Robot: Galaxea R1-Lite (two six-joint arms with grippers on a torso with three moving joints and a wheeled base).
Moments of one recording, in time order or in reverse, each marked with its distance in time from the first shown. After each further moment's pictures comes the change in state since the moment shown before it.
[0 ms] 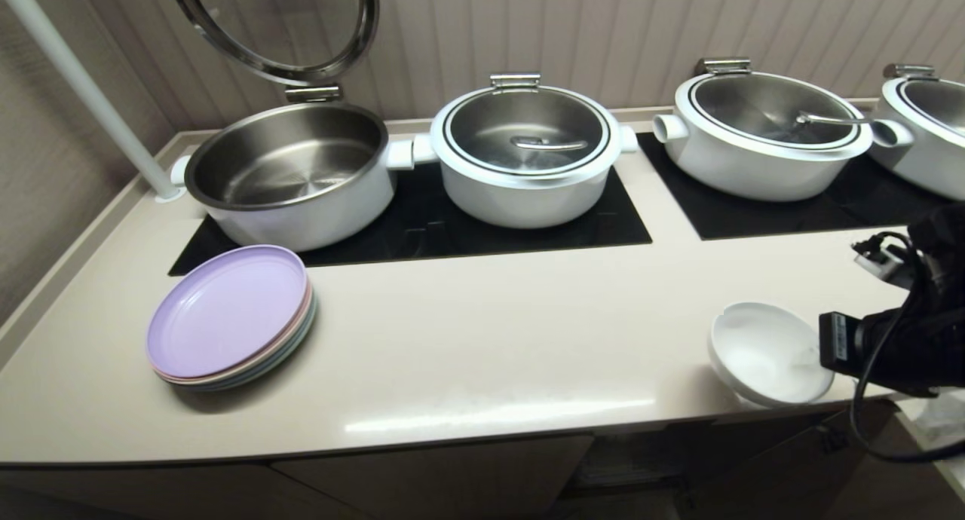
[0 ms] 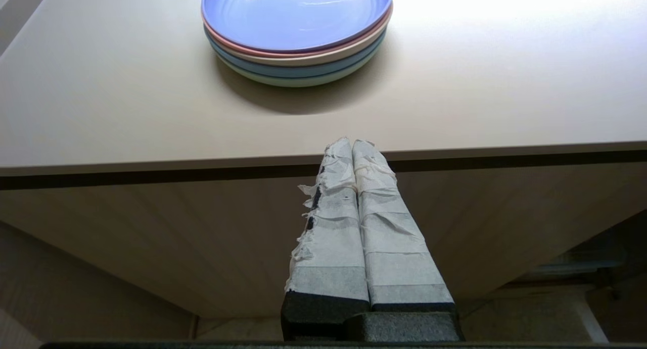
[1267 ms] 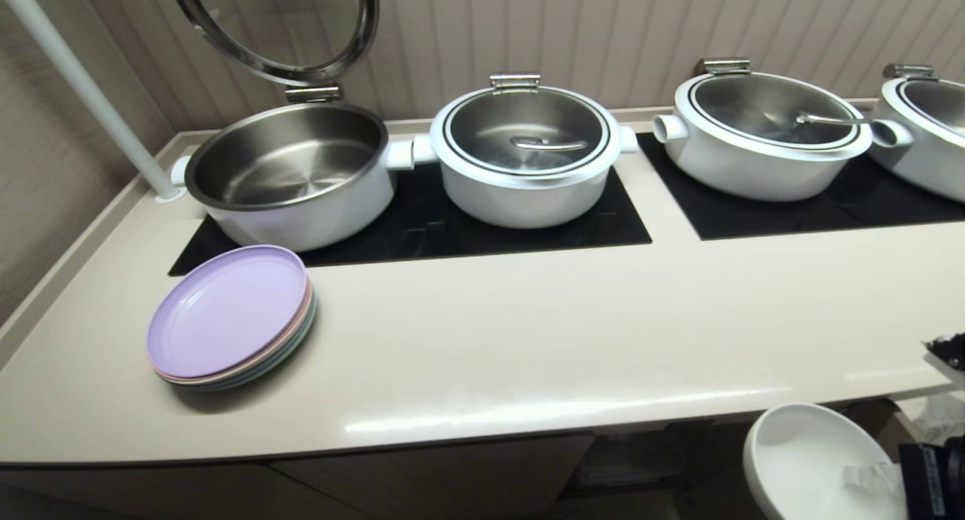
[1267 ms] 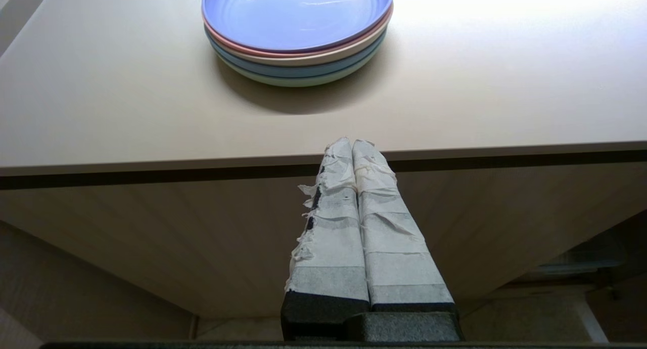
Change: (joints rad) left arm 0.000 0.000 0.000 0.000 0.000 0.000; right arm 0.132 -0.367 0.295 0.103 0.001 0.004
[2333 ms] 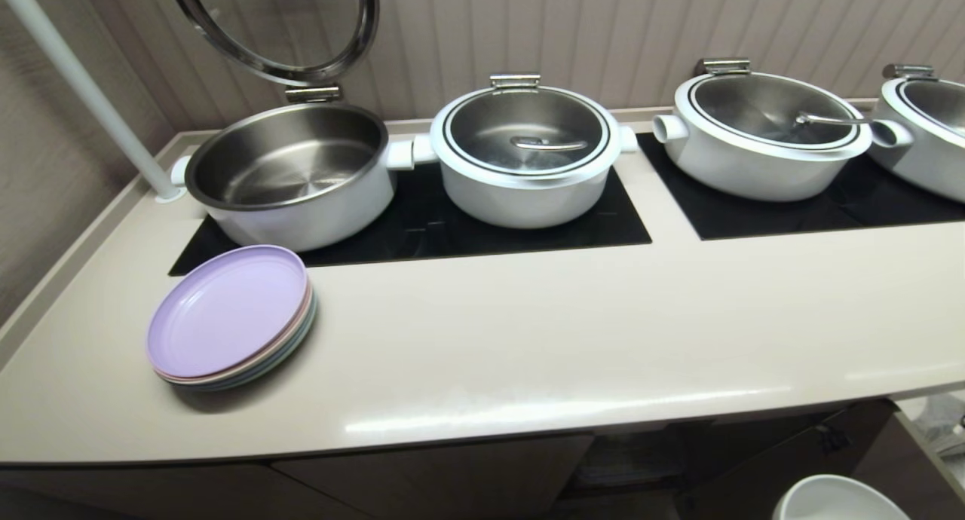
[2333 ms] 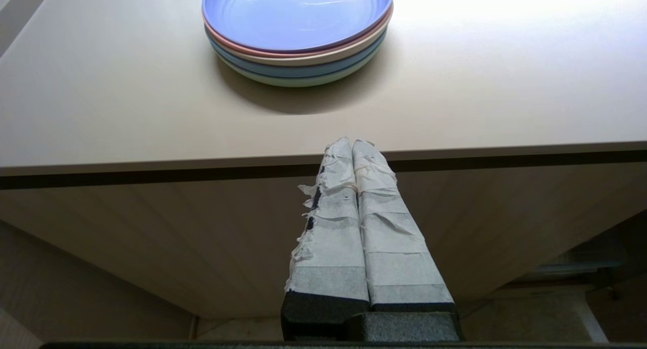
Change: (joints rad) left arm 0.000 0.000 0.000 0.000 0.000 0.000; right arm 0.023 -0.139 0.139 0.051 -0.011 0.002
